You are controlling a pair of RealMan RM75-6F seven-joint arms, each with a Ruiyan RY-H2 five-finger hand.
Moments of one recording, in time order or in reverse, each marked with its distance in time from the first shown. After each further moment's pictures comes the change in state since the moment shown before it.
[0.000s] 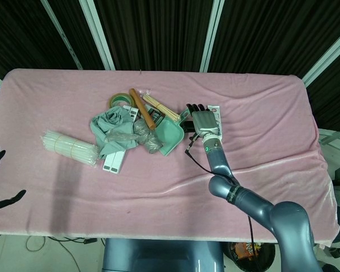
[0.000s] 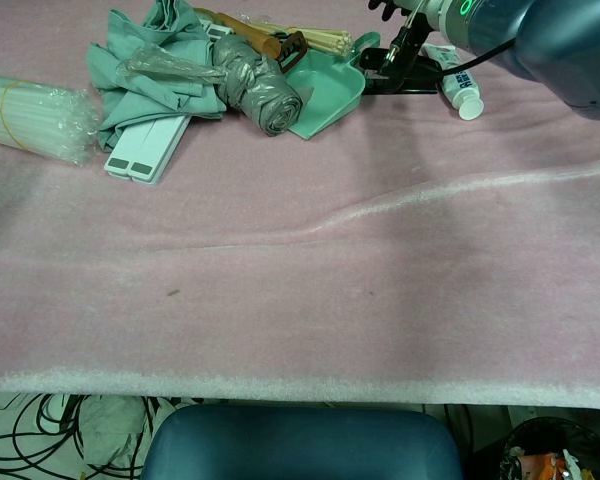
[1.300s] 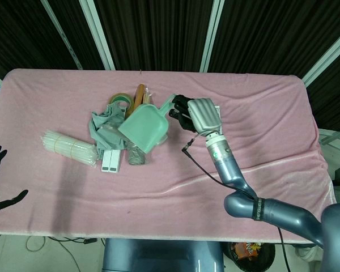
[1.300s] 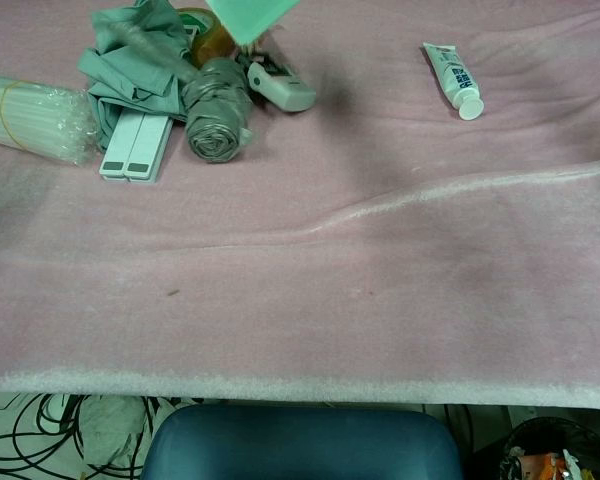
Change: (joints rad) left arm 0.001 -0.003 0.003 0.015 0.057 0.043 -0.051; right arm -0.185 0.368 0.044 -0.736 -0.331 0.398 0.252
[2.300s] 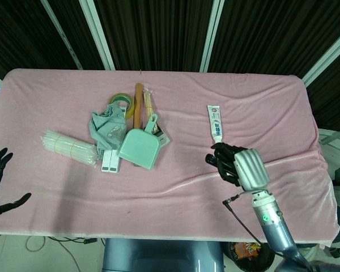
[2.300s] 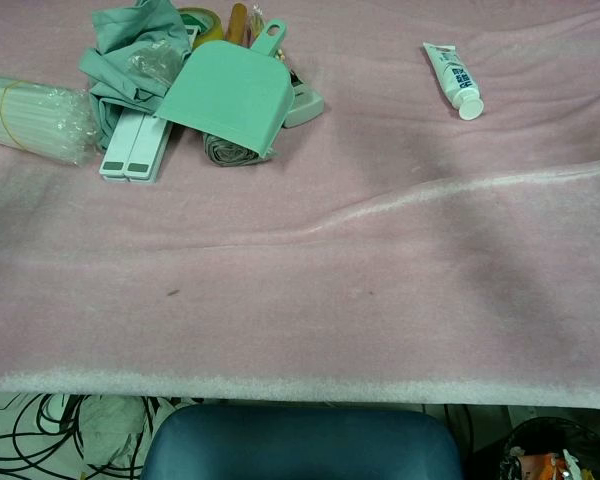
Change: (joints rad) left arm -0.004 0.006 0.027 0.035 0.085 0.045 -0.029; right arm -0.456 0.223 -0.352 -0.478 -0.433 0.387 0.091
